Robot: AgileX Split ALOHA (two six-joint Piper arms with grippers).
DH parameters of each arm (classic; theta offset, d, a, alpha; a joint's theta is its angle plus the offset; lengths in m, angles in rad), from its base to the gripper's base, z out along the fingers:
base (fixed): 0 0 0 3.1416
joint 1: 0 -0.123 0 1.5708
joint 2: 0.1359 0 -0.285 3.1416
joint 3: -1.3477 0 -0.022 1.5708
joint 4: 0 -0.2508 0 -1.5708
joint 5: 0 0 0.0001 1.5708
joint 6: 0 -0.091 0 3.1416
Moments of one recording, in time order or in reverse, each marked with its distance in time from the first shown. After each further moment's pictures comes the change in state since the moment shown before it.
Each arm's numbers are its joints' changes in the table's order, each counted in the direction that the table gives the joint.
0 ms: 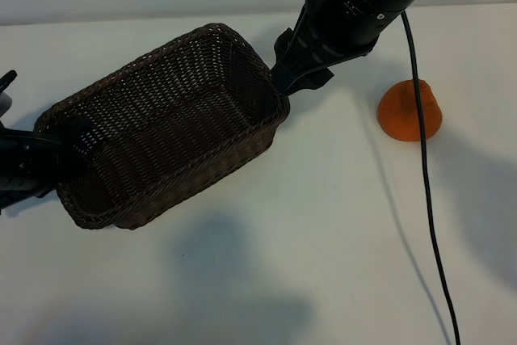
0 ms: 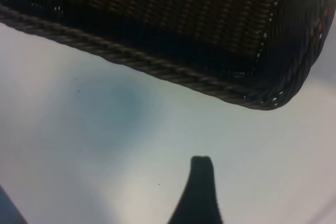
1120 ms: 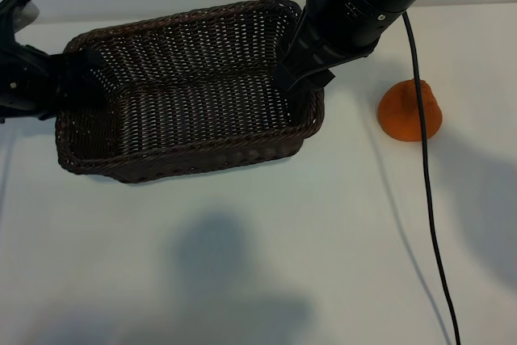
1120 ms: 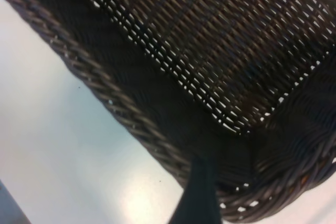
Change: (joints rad) left arm 0.004 0.100 0.435 -0.150 -0.424 -0.127; right arm 0.000 0.000 0.000 0.000 -0.009 0.000
